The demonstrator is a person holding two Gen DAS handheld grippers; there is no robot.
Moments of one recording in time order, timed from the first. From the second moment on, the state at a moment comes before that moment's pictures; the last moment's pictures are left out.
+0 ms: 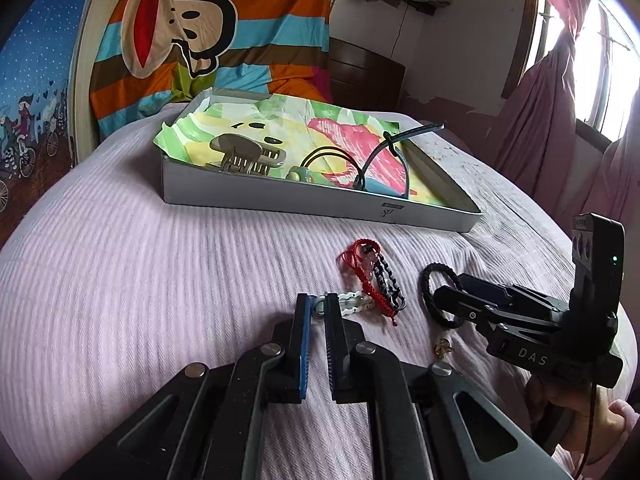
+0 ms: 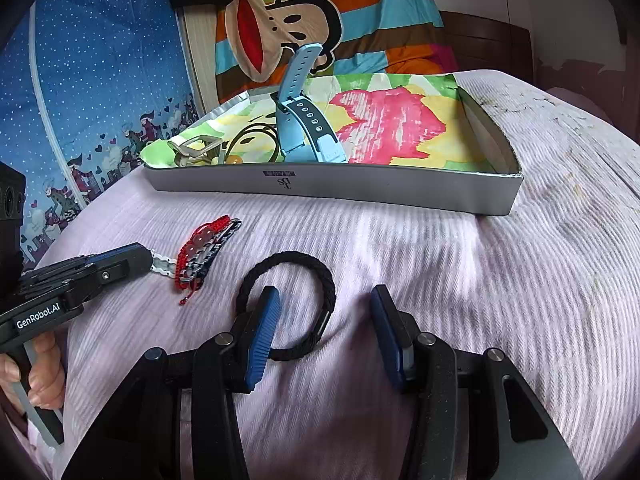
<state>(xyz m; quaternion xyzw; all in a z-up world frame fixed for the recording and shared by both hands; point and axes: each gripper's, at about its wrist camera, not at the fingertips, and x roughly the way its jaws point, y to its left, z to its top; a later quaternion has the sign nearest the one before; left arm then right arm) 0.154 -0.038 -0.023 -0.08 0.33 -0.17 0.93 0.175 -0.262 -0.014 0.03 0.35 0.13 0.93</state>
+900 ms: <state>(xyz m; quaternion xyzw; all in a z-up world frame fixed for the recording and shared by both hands) 0.125 -0.048 0.025 -0.04 0.23 -0.17 0.96 0.163 -0.283 0.023 0.07 0.26 0.15 0.95</state>
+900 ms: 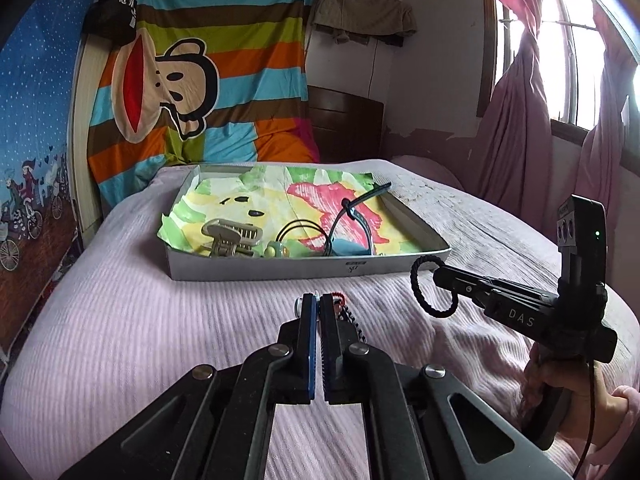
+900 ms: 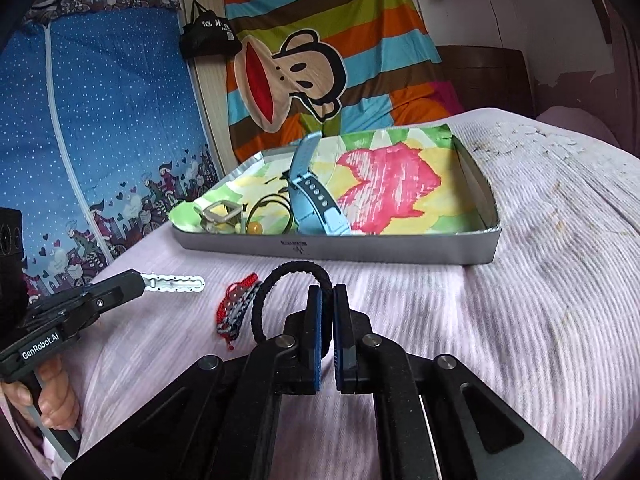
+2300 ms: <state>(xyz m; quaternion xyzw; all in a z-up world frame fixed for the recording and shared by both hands) 0.258 -0.057 0.025 -0.09 0.31 -0.11 0.94 0.287 -0.293 0.014 0.10 0.33 0.08 0.94</state>
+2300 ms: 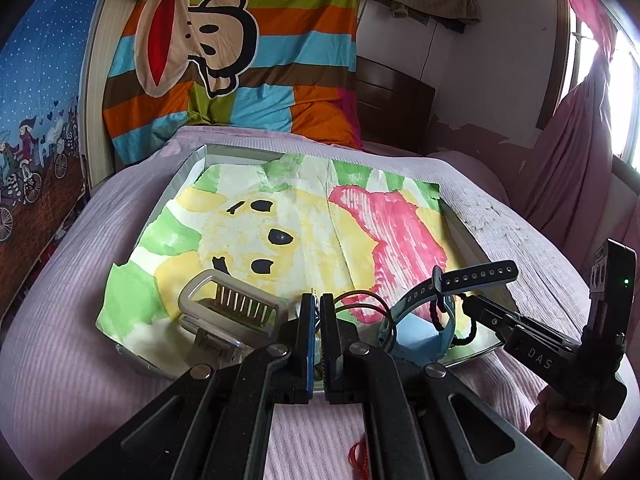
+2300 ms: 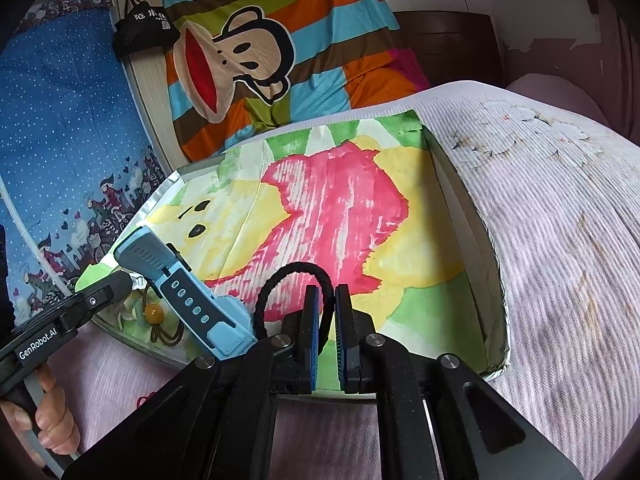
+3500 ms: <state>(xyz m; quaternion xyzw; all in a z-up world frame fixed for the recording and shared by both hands) 0.122 -0.025 0.048 -0.06 0.16 -0.06 0.98 0.120 -0.298 0.070 0.06 0.15 0.08 0.98</state>
